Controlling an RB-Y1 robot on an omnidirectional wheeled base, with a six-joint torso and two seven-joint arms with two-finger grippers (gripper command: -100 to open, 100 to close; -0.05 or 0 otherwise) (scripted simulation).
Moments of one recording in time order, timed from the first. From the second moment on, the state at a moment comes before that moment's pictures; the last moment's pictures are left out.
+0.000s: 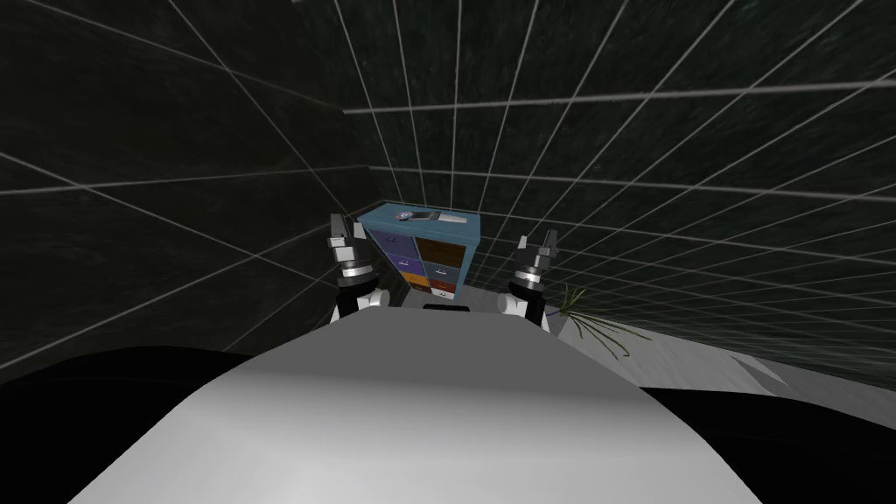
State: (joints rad) left arm 0.52 -0.04 0.07 -2.32 -0.01 -0.56 -0.17; right arm 0.45 0.03 -0.05 -2.20 -0.08 -0.49 -0.15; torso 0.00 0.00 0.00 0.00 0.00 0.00
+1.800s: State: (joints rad) left arm 0.49 0.14 0.06 -2.19 -0.02 -0.54 -0.17; right arm 0.45 0.03 -0.05 -2.20 -0.08 -0.49 -0.15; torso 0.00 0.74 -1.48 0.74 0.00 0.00
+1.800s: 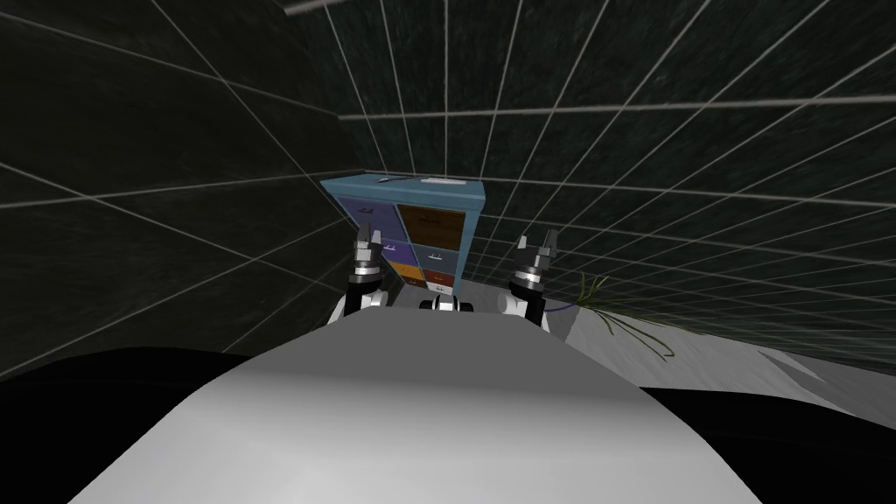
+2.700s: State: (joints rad) left arm 0.44 0.15 0.03 -2.01 -0.04 -0.52 -0.17; right arm 0.45 0.03 -0.05 -2.20 -0.08 -0.49 -0.15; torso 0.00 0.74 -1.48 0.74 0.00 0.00
